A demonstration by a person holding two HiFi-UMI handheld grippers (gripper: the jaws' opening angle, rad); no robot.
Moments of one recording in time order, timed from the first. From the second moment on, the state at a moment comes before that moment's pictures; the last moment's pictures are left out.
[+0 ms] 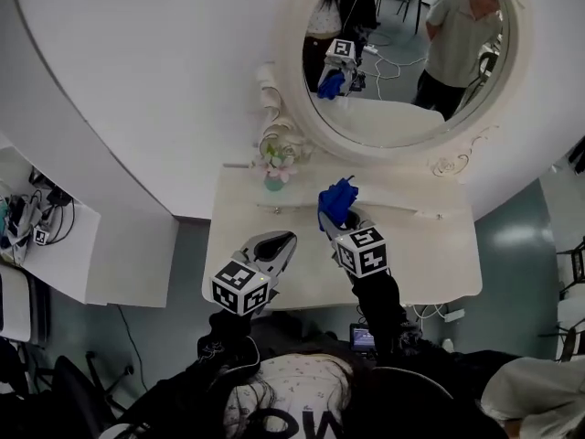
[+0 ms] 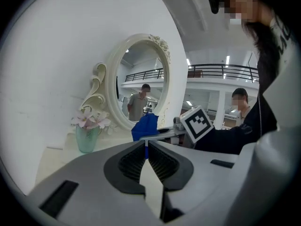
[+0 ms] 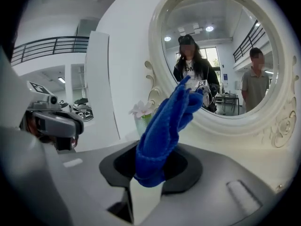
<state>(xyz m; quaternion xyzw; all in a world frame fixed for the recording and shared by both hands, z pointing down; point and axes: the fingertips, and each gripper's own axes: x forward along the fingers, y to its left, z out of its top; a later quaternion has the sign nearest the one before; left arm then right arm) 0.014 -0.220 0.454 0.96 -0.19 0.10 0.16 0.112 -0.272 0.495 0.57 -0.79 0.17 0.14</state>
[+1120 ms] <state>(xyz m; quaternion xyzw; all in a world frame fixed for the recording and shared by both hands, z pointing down) -0.001 -0.259 0.478 0.96 -0.18 0.10 0.21 0.151 -0.367 0.582 0.61 -0.73 0.18 0.26</state>
